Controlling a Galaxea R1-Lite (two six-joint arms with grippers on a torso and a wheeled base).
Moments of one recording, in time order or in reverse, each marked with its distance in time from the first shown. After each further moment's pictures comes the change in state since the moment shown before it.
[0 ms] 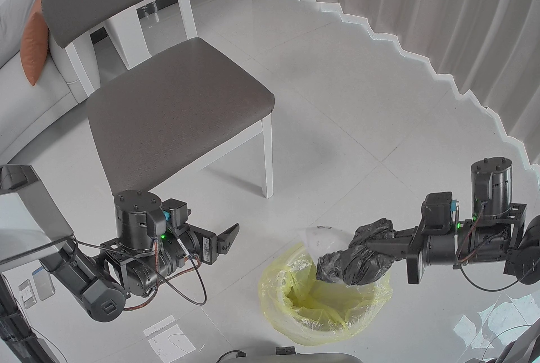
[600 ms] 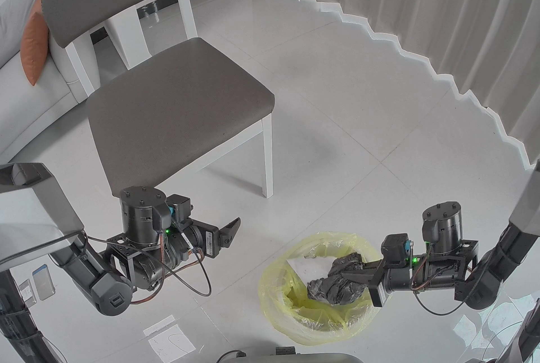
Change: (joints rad) left arm 0.020 0.049 -0.044 -0.018 -0.005 0.005; right arm 0.026 0.365 0.130 -0.416 -0.003 -0.027
